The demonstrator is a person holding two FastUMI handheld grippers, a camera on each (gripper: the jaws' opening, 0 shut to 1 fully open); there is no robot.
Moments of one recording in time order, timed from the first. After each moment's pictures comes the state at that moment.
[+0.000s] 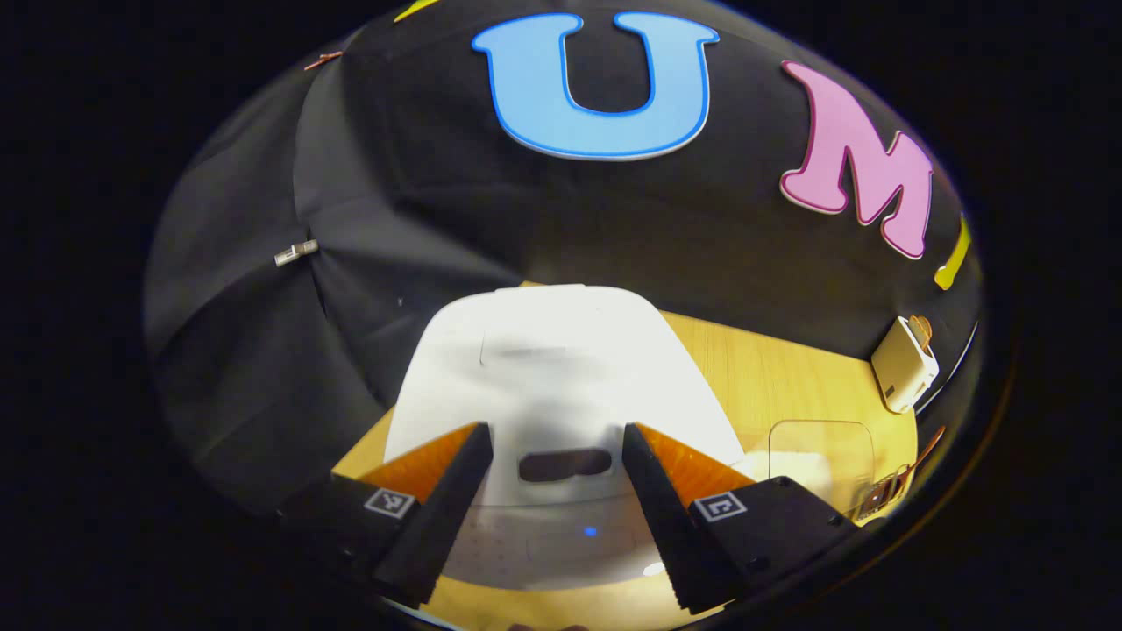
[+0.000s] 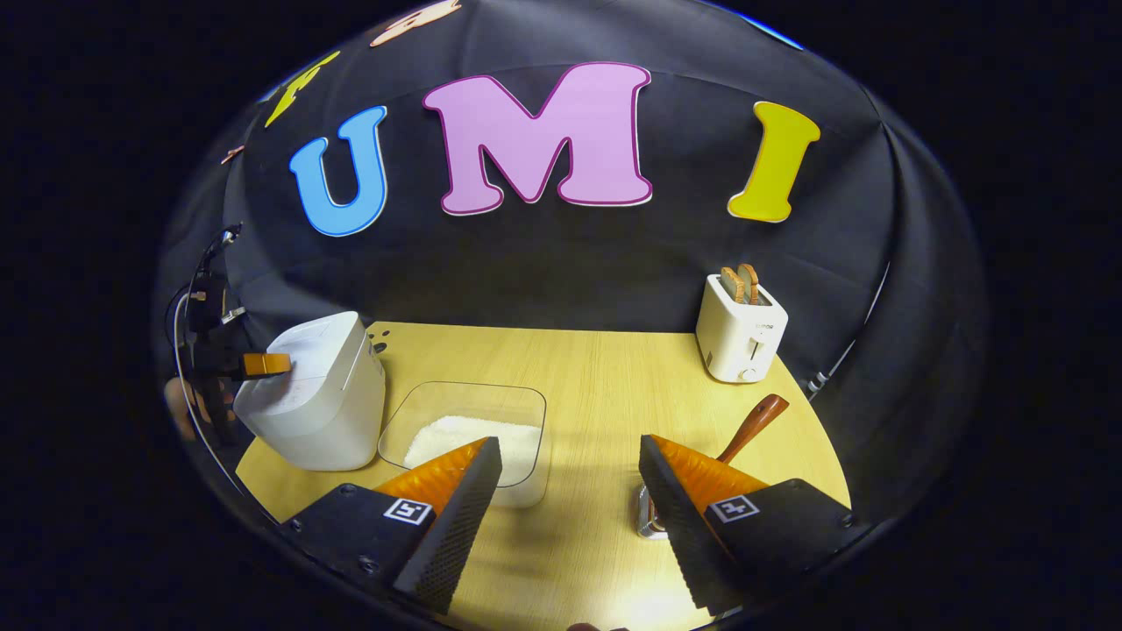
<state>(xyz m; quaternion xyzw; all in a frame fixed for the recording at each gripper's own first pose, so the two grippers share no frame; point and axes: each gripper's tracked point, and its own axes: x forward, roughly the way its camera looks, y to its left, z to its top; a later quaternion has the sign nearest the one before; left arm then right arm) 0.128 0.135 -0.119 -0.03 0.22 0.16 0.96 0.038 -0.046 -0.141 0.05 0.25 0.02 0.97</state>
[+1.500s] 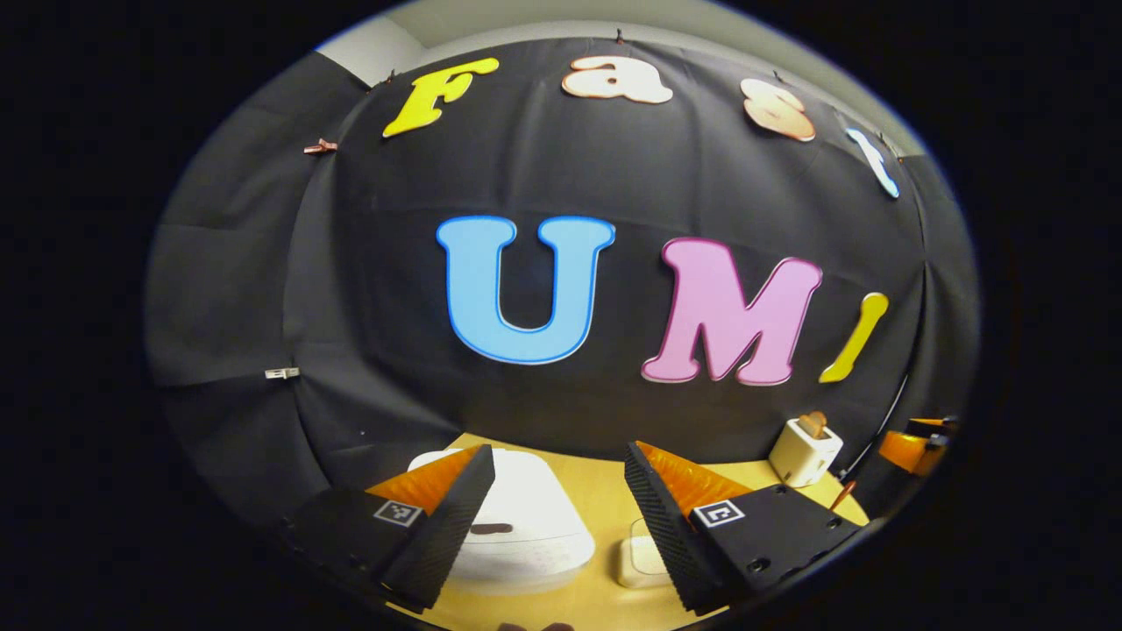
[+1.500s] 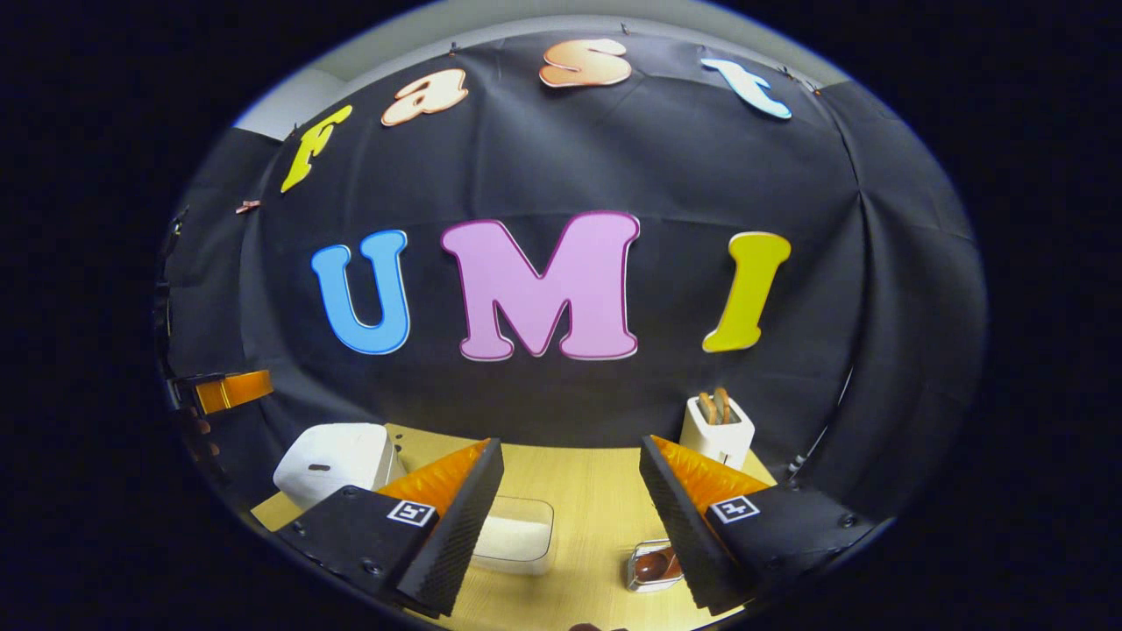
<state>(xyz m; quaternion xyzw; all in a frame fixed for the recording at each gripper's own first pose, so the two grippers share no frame) 0.010 0.032 0.087 -0.03 -0.05 0.05 1.00 0.017 -0.061 0.037 0.04 0.05 0.00 1.00</state>
